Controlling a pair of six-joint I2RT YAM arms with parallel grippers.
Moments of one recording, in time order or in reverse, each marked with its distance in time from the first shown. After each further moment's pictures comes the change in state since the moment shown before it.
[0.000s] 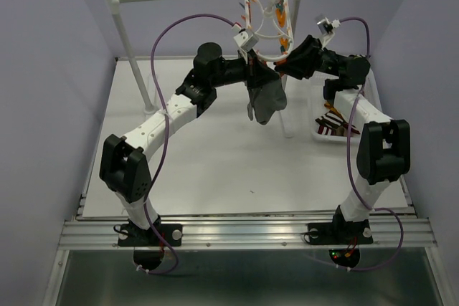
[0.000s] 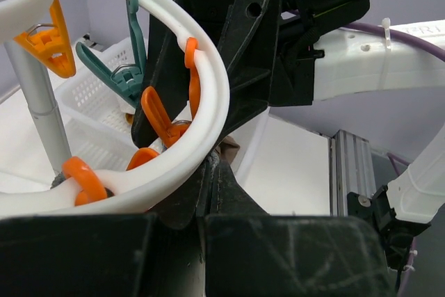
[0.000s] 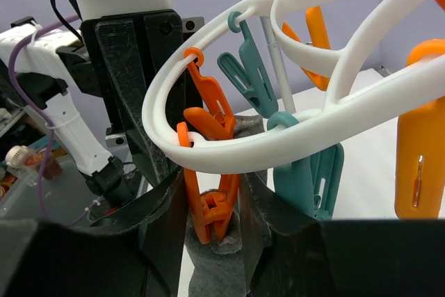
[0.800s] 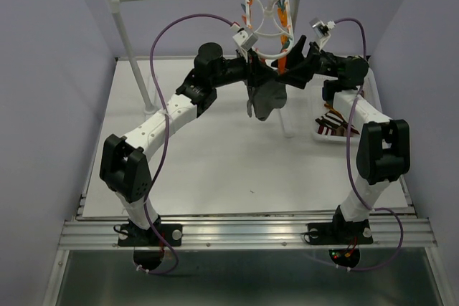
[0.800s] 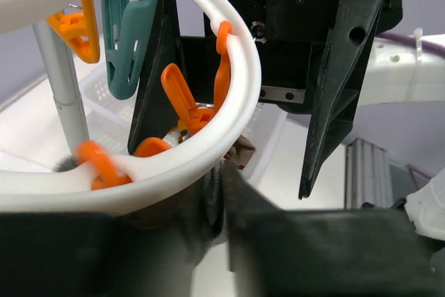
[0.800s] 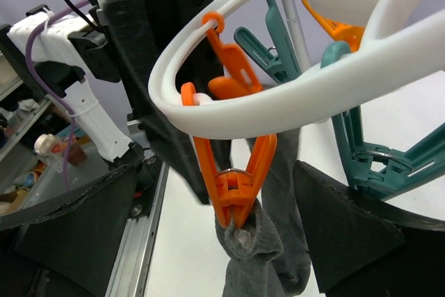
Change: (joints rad) left arm 0.000 0.002 0.003 -0.022 -0.075 -0.002; right arm 0.002 0.000 -0.007 0.005 -0.050 0.070
